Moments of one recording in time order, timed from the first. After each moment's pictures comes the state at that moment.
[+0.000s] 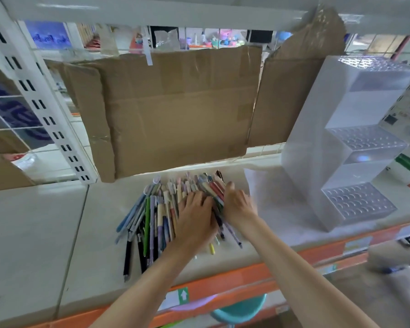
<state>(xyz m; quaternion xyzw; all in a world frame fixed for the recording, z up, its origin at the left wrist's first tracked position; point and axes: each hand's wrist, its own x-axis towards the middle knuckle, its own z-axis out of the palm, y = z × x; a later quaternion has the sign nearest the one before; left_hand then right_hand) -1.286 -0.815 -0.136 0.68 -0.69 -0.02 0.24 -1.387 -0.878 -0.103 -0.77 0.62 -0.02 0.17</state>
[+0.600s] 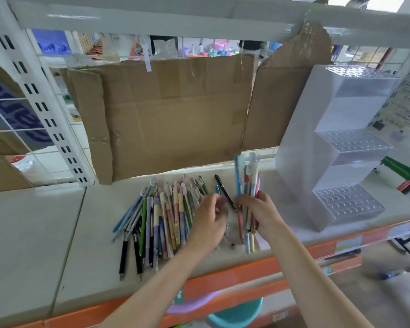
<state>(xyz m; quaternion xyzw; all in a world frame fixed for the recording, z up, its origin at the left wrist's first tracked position) -1.320 -0.809 -0.116 0.61 -0.59 -0.28 0.45 -1.443 -0.866 -0.093 -0.46 0.52 -0.40 0.60</state>
